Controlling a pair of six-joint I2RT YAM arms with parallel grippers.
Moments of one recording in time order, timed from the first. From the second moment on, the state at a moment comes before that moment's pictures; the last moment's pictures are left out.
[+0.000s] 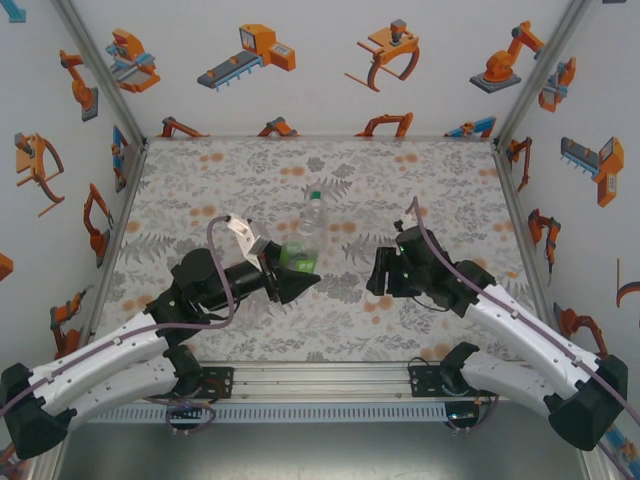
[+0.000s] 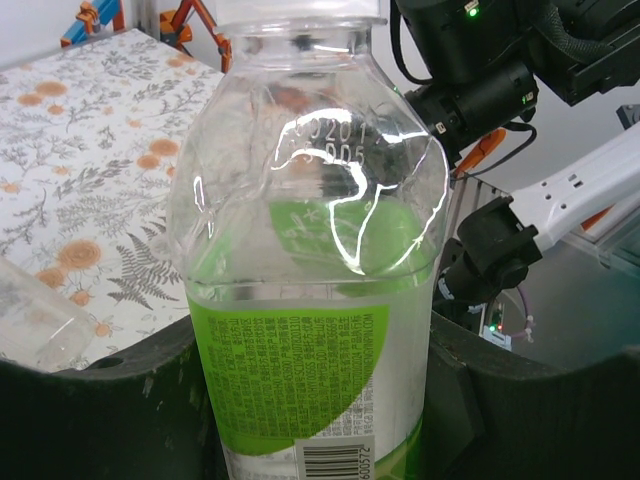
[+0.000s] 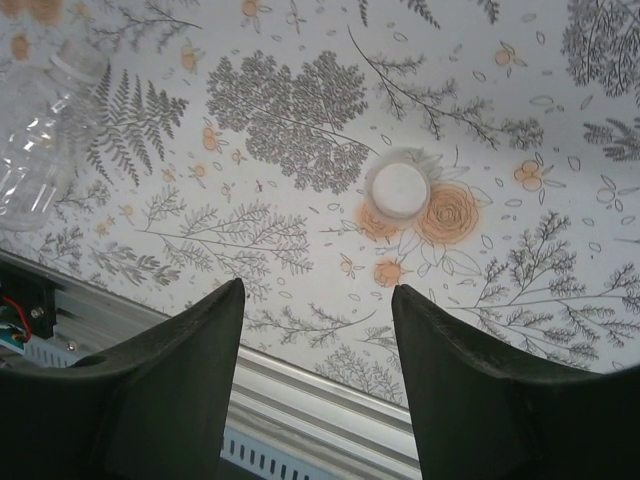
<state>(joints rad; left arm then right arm) -0.96 0.77 0.58 0.24 0.26 -0.27 0.70 0.94 0.78 -0.71 0.00 0.63</state>
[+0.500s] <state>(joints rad) -0.96 0.77 0.57 0.28 0.27 -0.28 0.70 1.17 0.78 -0.72 0.03 0.66</state>
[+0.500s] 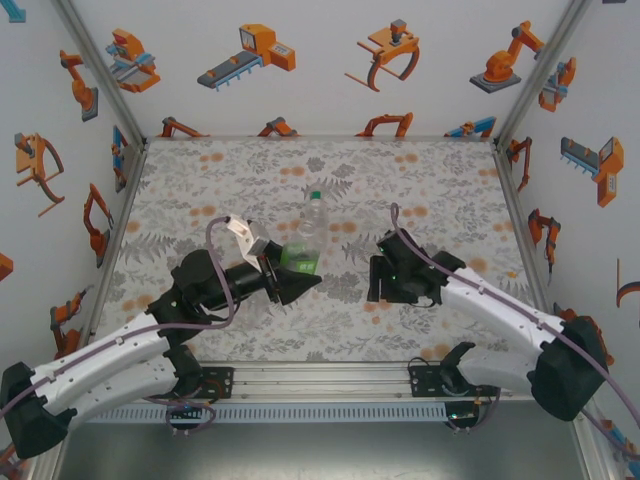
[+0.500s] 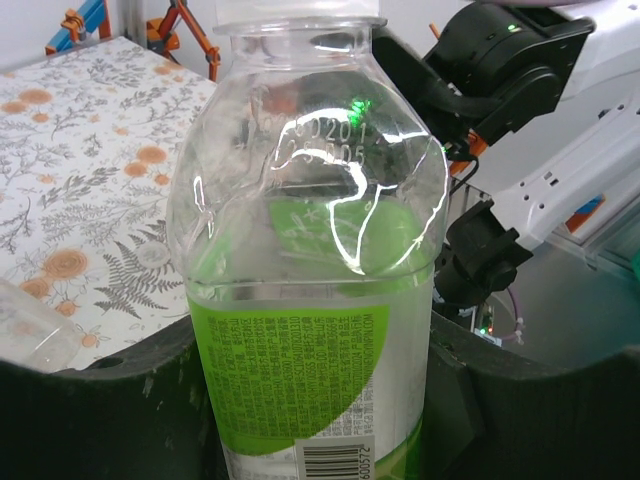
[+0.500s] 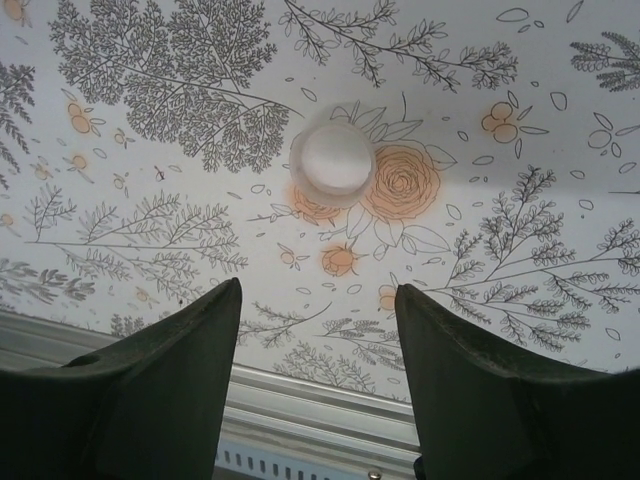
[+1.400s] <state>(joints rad) -0.96 0.35 0.52 -0.05 -0.02 -0.28 0.63 1.69 1.27 -0.71 0.07 0.41</state>
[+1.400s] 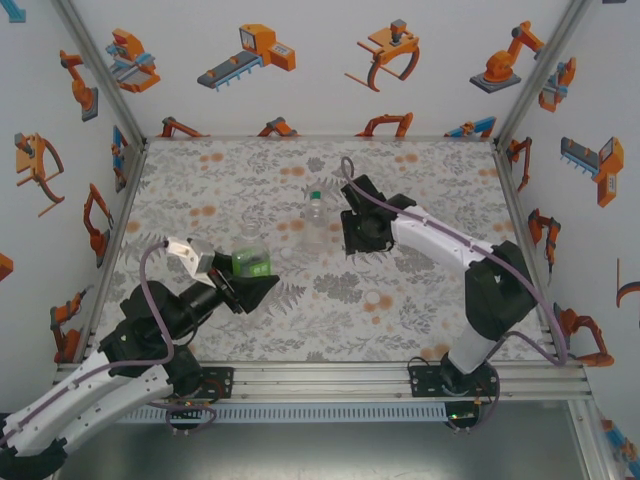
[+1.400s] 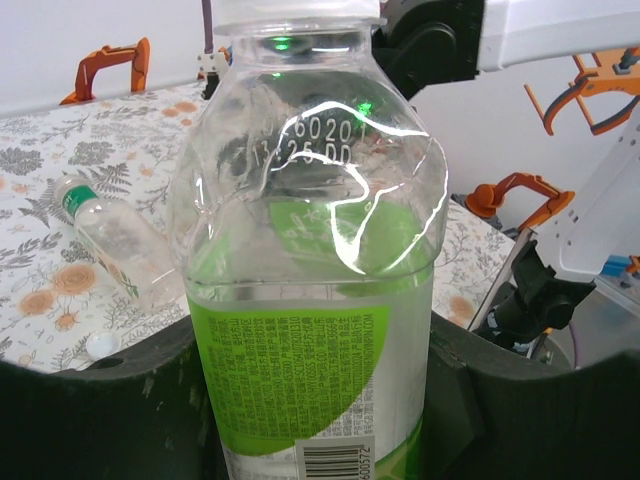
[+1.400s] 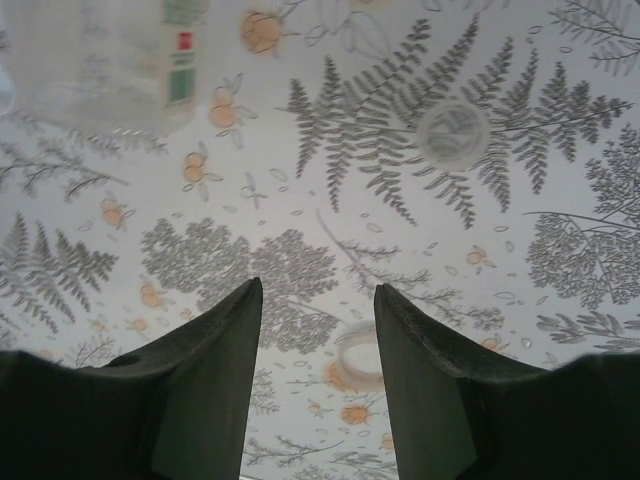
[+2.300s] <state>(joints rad) -0.96 0.40 0.50 -0.03 -0.03 -0.30 0.46 1.98 1.40 -0.71 0.00 0.29</state>
